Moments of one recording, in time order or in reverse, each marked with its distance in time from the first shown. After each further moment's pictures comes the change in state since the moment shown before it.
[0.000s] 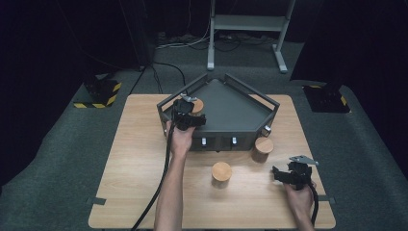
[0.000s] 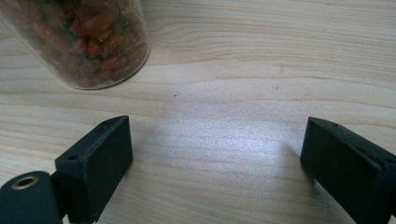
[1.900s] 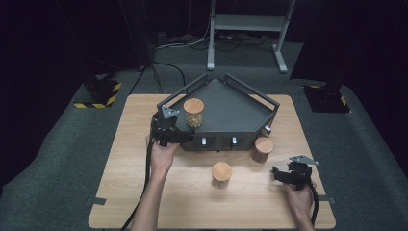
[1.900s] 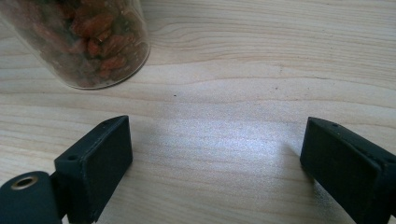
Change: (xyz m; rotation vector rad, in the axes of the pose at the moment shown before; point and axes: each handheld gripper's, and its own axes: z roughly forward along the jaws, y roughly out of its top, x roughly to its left) left arm 0.024 -0.048 -0.084 -0.083 -0.077 -0.004; right arm 0.000 0.000 0.000 0.000 -0.002 0.000
